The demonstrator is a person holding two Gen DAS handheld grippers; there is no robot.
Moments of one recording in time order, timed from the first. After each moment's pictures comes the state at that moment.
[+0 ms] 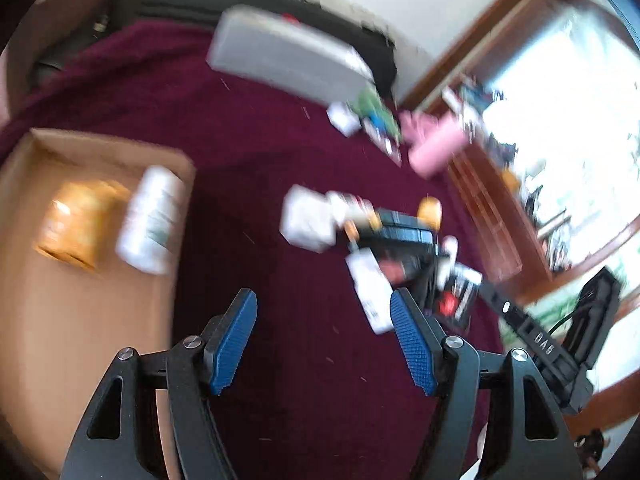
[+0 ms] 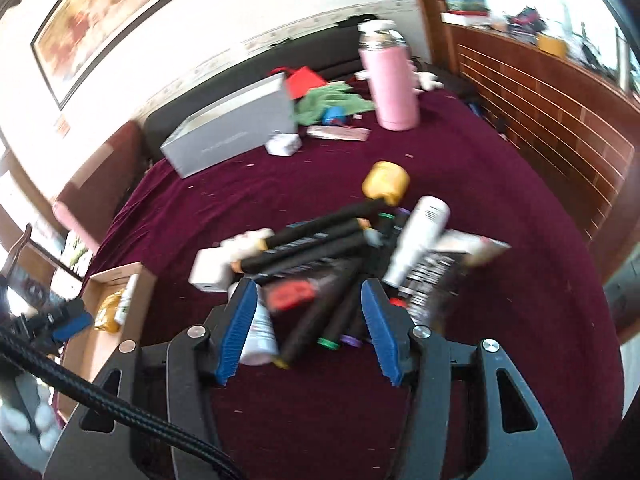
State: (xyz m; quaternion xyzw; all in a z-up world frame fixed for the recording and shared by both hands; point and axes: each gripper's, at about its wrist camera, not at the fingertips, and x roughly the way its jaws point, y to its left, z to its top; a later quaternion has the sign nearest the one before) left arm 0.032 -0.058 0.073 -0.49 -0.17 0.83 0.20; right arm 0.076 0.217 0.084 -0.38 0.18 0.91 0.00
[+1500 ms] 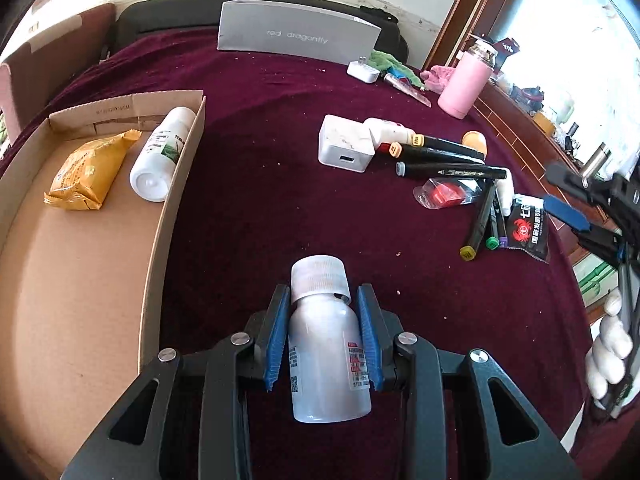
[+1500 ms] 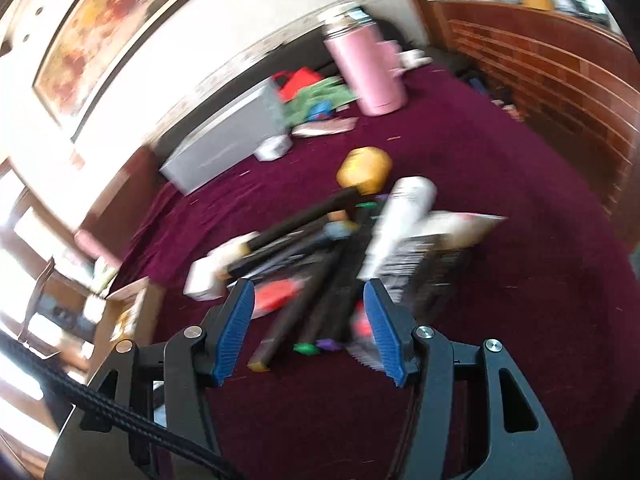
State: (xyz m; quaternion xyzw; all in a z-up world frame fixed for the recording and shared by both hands) left arm 0.080 -0.046 0.015 -0.47 -0.06 0.87 0.15; right arm 0.076 0.248 0.062 -0.37 0.24 0.89 -0.06
